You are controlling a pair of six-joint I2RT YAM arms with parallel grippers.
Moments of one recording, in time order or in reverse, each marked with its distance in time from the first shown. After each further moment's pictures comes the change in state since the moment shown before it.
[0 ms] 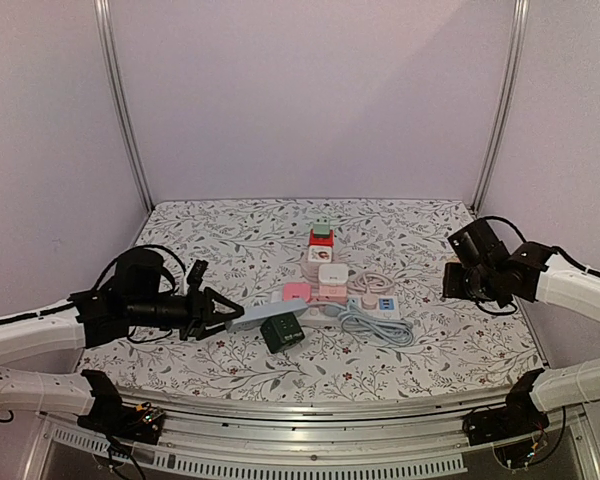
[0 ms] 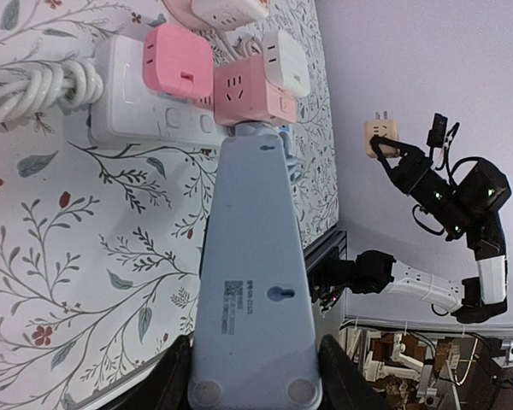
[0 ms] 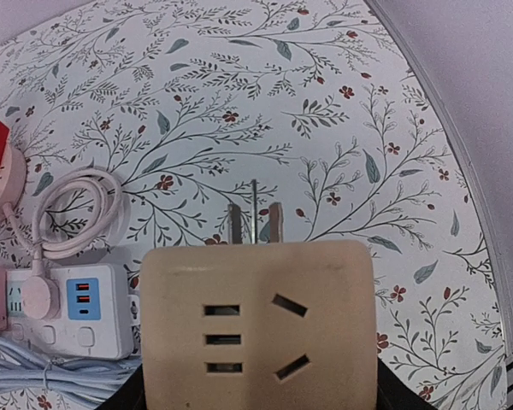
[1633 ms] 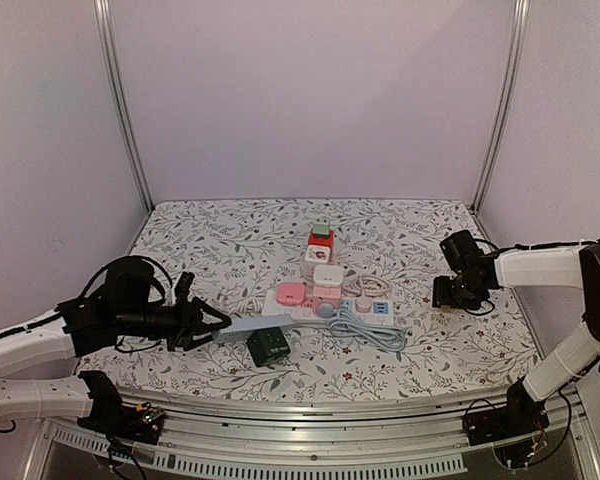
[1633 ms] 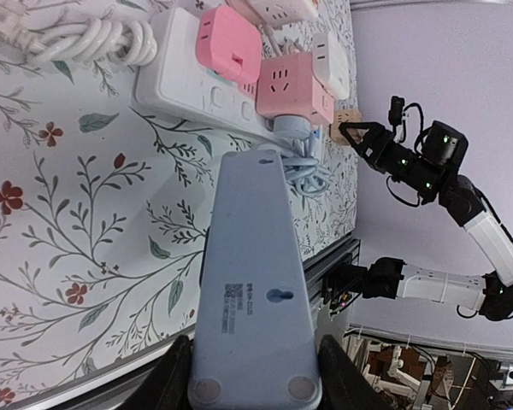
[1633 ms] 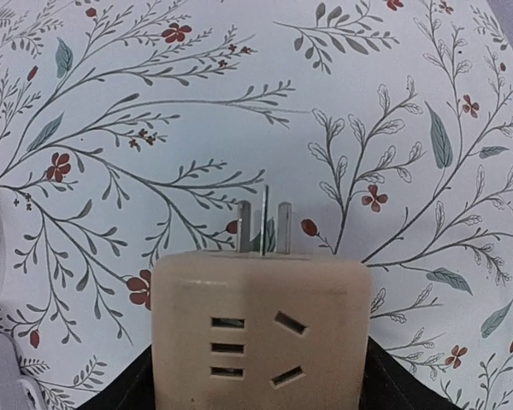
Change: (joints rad) left arm 0.006 -0.129 -0.041 -0.151 -0.034 -0.050; right arm -0.288 0.389 -0.071 0.321 -0.232 -0.180
